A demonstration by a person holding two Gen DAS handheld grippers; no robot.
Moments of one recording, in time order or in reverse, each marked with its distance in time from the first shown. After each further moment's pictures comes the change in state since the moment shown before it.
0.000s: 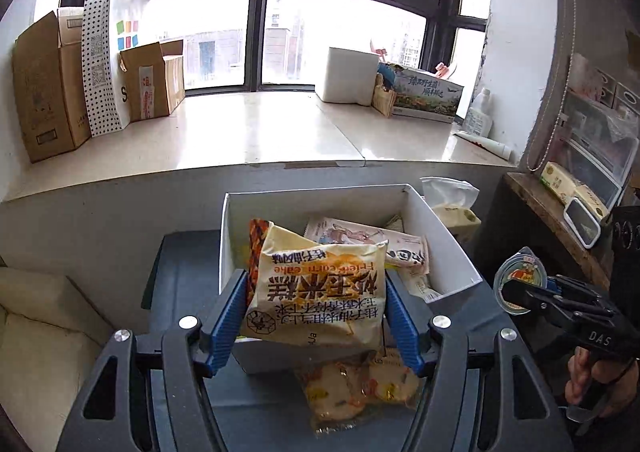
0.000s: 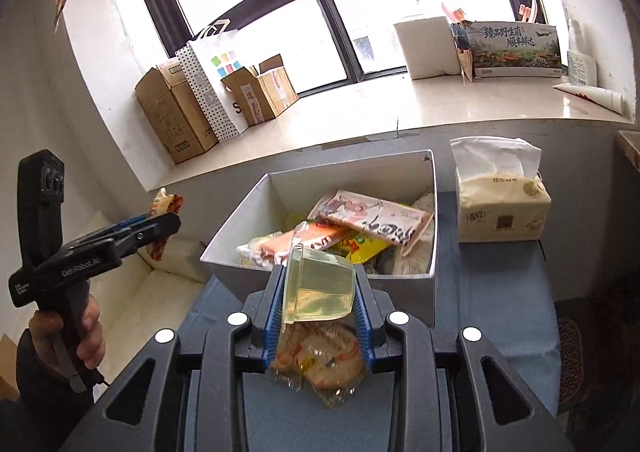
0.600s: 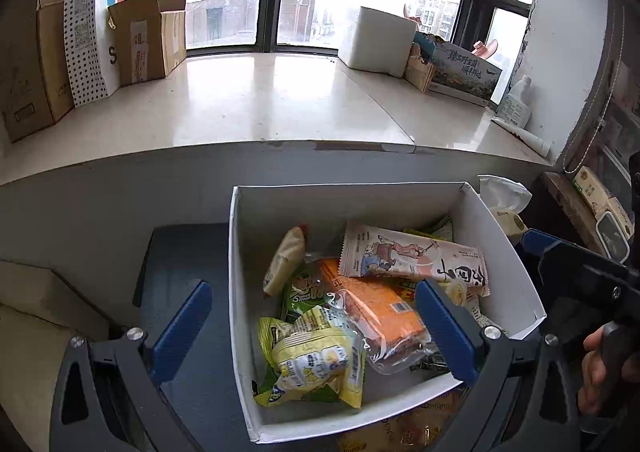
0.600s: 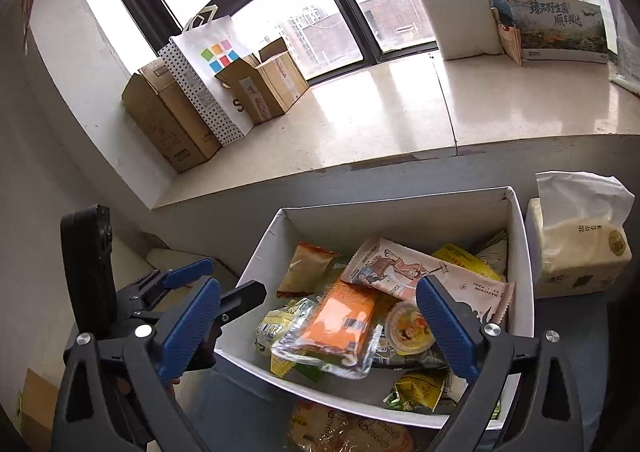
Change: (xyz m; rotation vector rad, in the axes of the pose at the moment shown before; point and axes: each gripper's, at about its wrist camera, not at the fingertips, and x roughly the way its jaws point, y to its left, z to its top) left arm 0.093 0.040 0.020 -0.042 0.120 -0.004; right arm 0.101 0.019 0.075 0.070 0.085 0.070
